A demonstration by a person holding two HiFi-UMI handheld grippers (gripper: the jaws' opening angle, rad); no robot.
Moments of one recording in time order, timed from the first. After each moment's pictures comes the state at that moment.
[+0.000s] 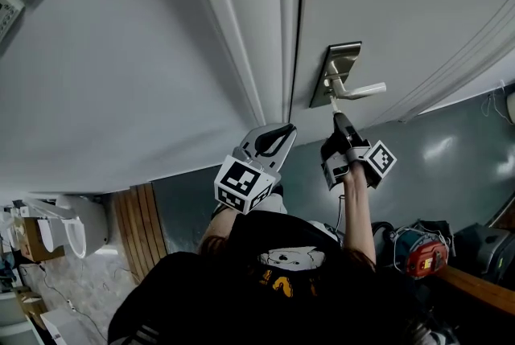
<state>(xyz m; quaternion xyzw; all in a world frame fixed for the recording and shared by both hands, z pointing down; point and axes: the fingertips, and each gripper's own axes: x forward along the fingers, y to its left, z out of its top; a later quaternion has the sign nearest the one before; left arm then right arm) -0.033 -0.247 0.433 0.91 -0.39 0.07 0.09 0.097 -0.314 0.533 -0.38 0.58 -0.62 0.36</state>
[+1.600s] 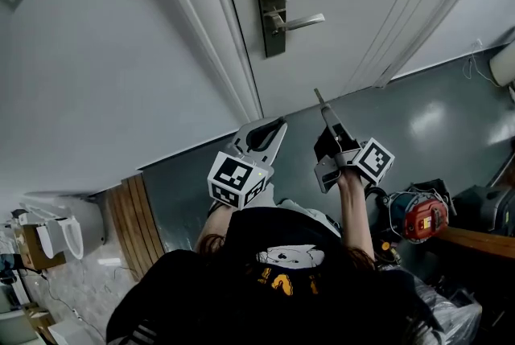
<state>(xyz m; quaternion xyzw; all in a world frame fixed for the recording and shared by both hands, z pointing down) 0.064 -0.083 0.440 0.92 -0.37 0.07 0.09 0.175 -0.121 0.478 -0.39 0.69 -0.52 0.31</state>
